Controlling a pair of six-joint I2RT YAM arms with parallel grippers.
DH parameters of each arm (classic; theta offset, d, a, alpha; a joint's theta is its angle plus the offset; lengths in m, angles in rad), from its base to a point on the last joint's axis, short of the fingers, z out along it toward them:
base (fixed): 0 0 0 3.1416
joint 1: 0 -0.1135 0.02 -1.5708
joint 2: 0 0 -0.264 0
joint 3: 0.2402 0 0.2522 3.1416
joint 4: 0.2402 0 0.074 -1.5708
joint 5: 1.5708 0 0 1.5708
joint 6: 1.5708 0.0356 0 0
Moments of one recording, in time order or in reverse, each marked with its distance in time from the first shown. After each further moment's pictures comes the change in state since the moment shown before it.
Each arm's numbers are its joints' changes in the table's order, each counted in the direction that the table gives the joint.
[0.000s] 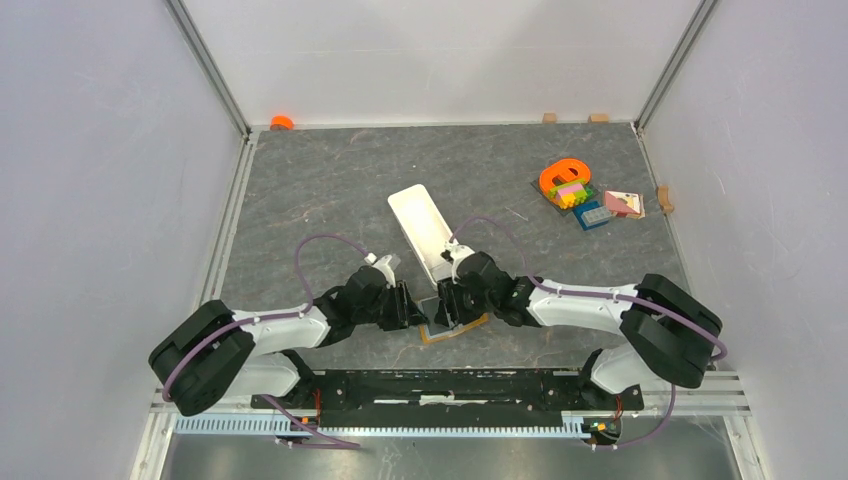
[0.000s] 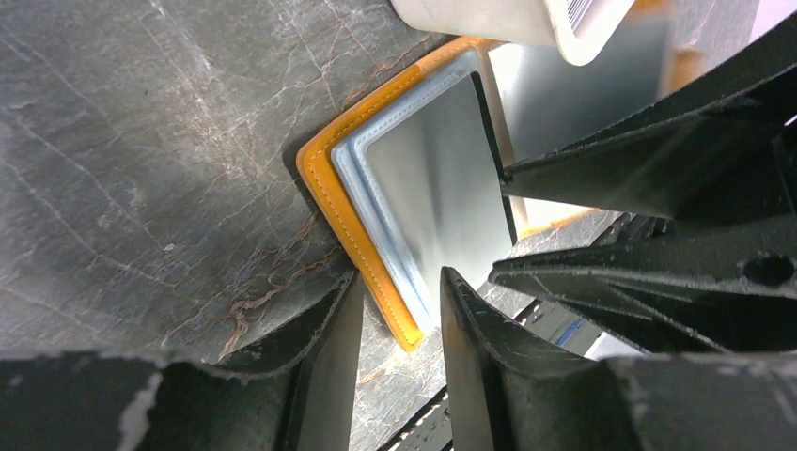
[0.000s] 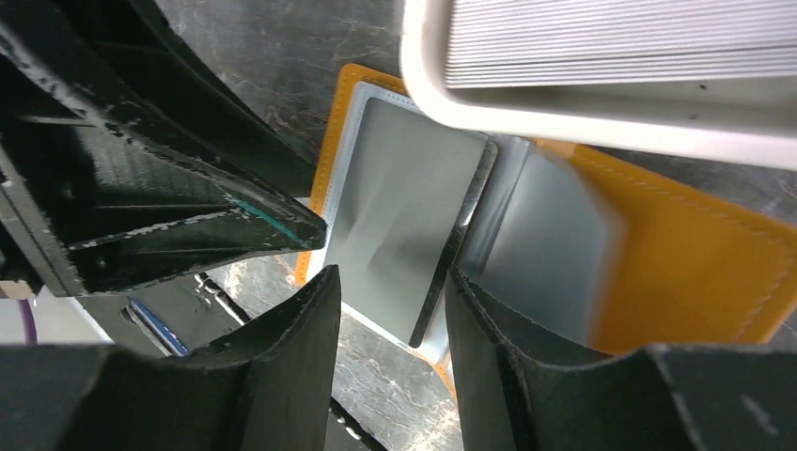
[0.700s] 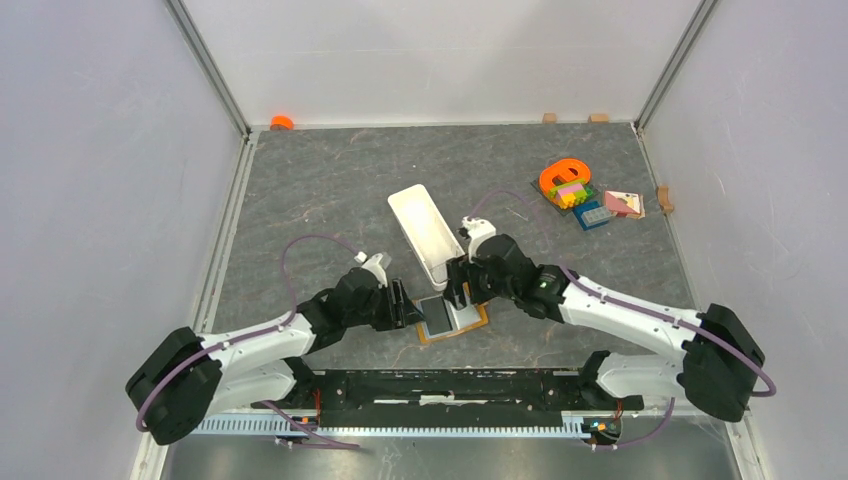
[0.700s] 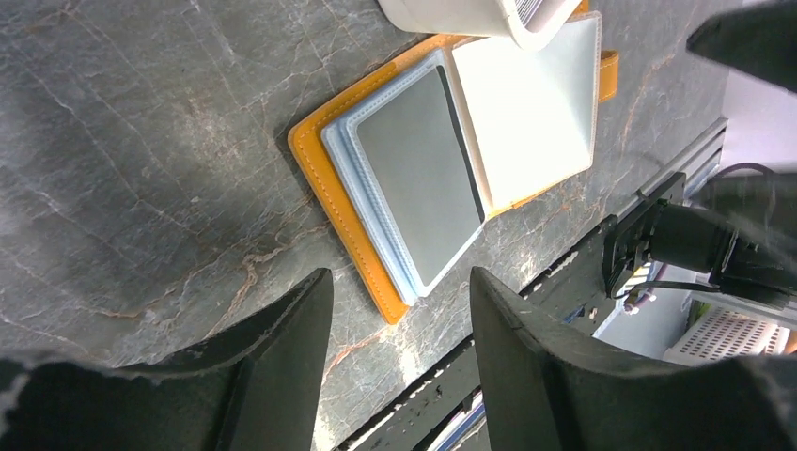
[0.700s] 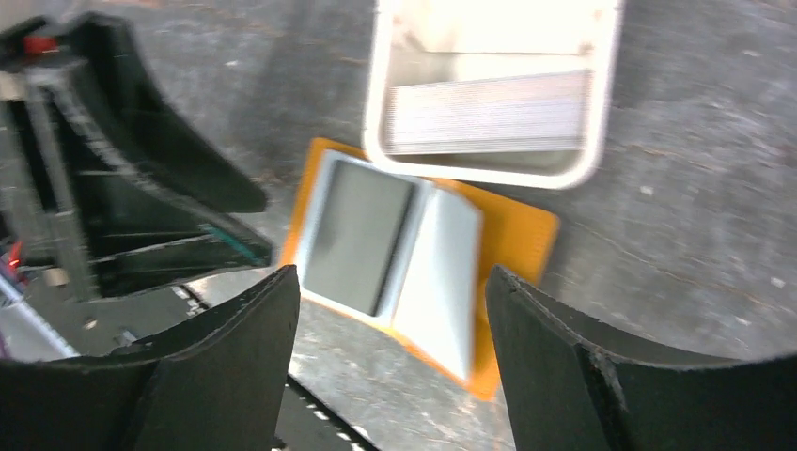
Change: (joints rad) left arm 0.003 0.189 -0.002 0.157 -0.048 0.001; right arm 0.016 0.212 0.122 0.230 0.164 -0.123
